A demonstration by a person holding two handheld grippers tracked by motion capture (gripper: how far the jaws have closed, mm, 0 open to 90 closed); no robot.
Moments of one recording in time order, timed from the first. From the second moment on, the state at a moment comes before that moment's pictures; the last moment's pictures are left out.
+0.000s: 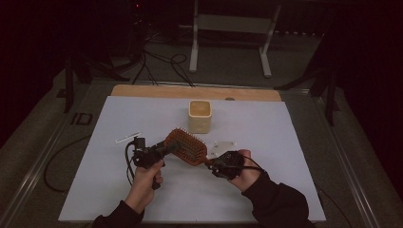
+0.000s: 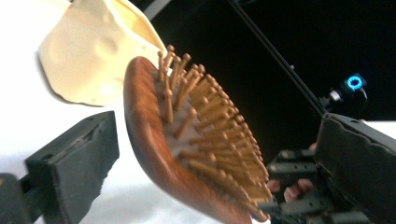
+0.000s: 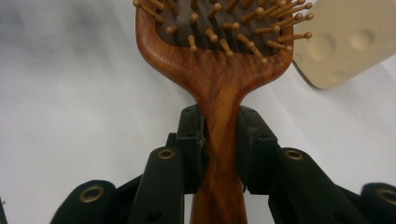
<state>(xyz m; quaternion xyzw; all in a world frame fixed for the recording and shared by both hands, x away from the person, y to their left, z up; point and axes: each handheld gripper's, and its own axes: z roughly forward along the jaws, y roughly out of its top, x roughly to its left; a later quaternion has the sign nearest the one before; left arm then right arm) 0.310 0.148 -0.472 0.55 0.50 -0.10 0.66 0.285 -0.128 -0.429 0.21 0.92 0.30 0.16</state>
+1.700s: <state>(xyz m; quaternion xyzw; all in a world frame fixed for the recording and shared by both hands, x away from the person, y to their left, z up) 0.318 0.127 -0.449 0.53 0.53 -0.11 0.66 0.289 -0.136 -0.428 0.21 0.91 0.32 0.16</state>
